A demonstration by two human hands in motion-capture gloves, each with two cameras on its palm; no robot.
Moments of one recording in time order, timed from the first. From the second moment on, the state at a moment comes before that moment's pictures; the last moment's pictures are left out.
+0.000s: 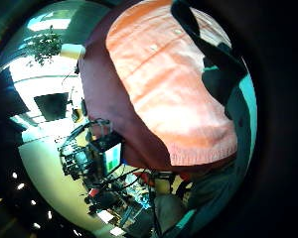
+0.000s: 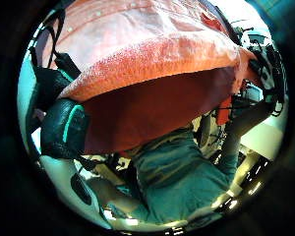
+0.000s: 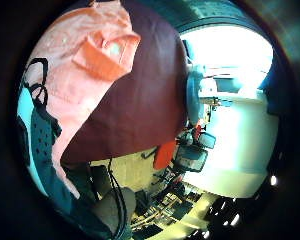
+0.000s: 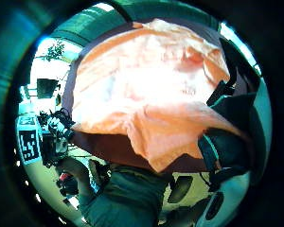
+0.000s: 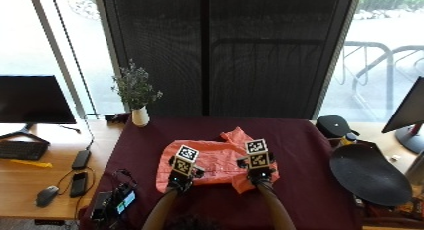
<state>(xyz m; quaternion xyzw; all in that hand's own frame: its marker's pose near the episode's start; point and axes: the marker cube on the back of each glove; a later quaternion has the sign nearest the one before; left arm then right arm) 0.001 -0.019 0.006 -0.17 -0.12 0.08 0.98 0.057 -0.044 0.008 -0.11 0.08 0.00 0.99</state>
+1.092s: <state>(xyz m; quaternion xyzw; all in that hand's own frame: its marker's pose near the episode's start) -0.021 -0.229 0.056 0.02 -0.09 -0.09 0.99 0.017 -0.304 0.032 0.18 0.17 0.07 0.97</state>
